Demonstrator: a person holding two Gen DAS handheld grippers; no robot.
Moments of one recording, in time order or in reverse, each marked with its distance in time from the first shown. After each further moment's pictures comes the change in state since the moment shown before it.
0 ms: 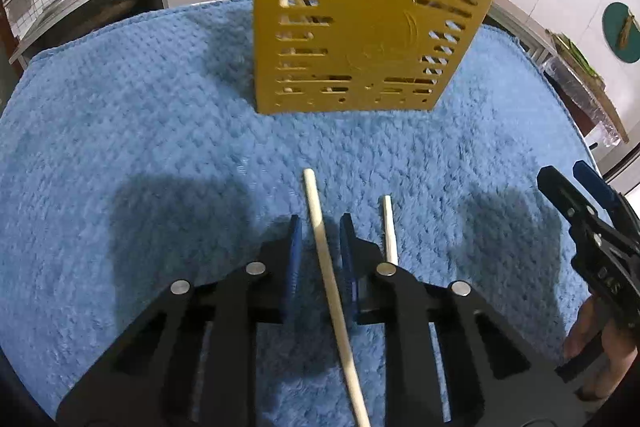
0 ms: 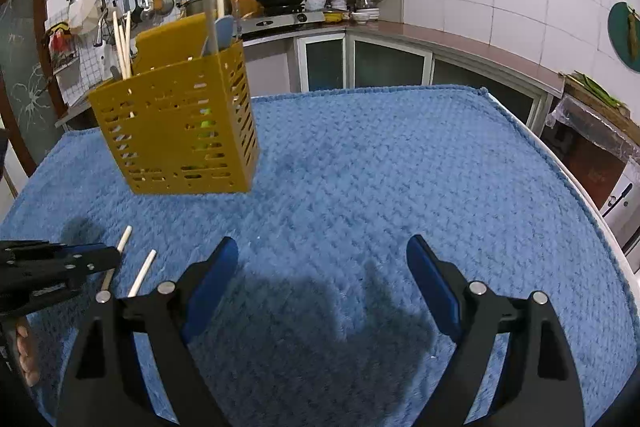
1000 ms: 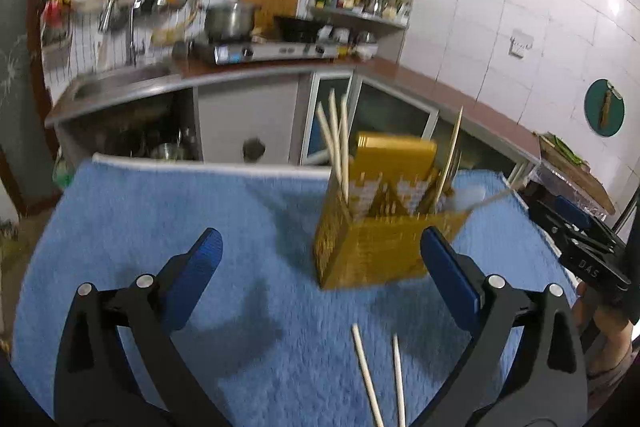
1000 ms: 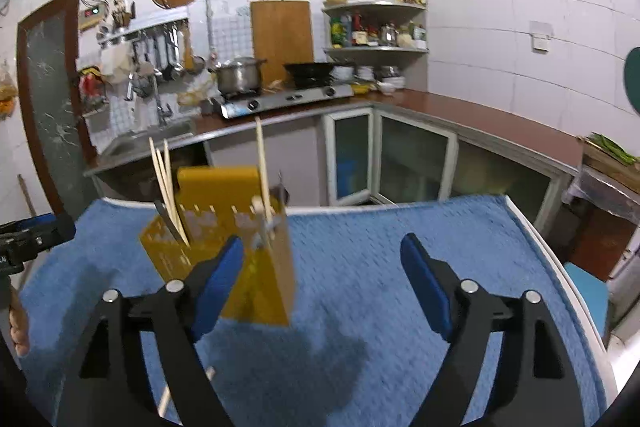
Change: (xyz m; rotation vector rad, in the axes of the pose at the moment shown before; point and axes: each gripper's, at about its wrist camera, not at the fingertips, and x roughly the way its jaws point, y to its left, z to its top) left arm -0.133 0.056 0.058 -0.050 -0.411 -0.007; right arm -0.051 0.018 0.109 -0.034 -0.216 0.082
